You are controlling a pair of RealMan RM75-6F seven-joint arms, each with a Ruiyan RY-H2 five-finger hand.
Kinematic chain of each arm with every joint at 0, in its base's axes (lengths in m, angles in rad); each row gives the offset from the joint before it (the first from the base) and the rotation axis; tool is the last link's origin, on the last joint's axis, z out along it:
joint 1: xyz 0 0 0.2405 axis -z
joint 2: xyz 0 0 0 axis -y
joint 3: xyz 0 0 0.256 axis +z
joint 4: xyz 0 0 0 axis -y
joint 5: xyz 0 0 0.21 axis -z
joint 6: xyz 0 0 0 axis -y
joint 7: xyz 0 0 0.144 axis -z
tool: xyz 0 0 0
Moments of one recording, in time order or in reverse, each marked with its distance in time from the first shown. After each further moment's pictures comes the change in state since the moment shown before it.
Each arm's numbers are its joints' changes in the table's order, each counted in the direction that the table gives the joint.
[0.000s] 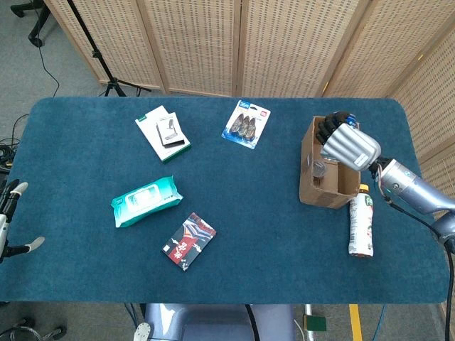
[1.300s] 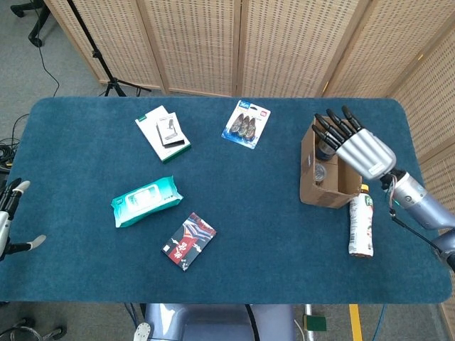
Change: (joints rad) left arm 0.020 0.000 -0.007 -0.006 0.026 0.037 0.006; right arm 0.100 -0.014 0.029 0.110 -0.155 -0.128 -0.052
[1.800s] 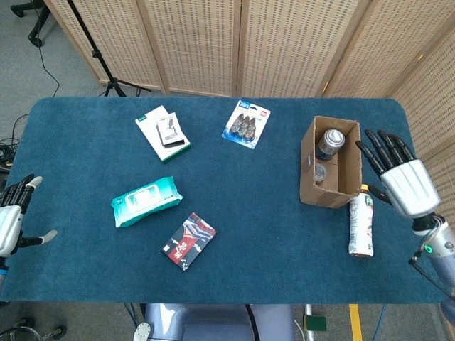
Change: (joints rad) left arm 0.046 0.038 -0.025 0.019 0.042 0.055 -0.026; right arm 0.312 -0.232 0.028 0.663 -0.178 -0.139 -0.148
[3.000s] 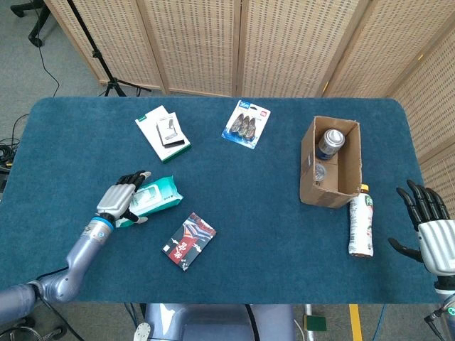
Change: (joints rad) left arm 0.484 0.446 -0.095 -0.269 0.484 0.504 -0.321; right arm 0.274 0.019 -0.005 0.108 0.001 -0.051 -0.099
